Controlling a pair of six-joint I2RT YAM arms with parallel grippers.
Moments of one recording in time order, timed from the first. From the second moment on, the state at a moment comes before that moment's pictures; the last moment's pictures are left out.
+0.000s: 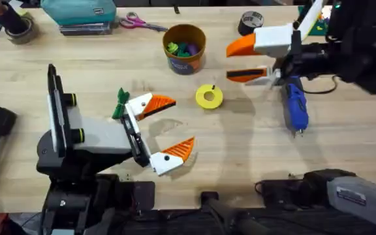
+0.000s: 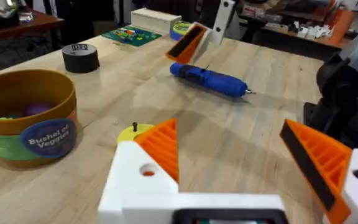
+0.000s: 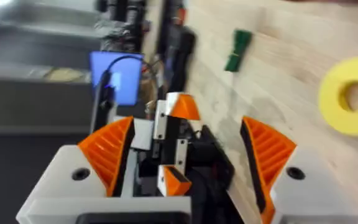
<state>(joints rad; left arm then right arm) -0.03 0.01 0.01 -0.12 1.10 -0.01 0.07 1.26 0.80 -0.32 -1.27 0.61</state>
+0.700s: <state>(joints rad) -0.03 0.01 0.01 -0.12 1.10 -0.01 0.22 1.23 1.46 -1.34 -0.28 -0.01</state>
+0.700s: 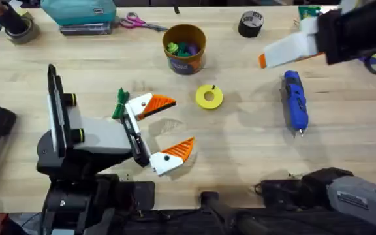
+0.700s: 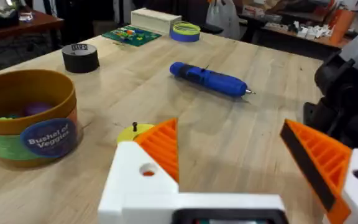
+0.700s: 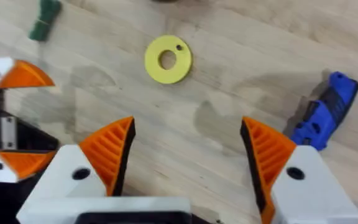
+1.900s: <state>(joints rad) -0.03 0.01 0.01 -0.12 1.10 -0.01 0.42 1.26 1.19 -1.16 -0.10 0.06</state>
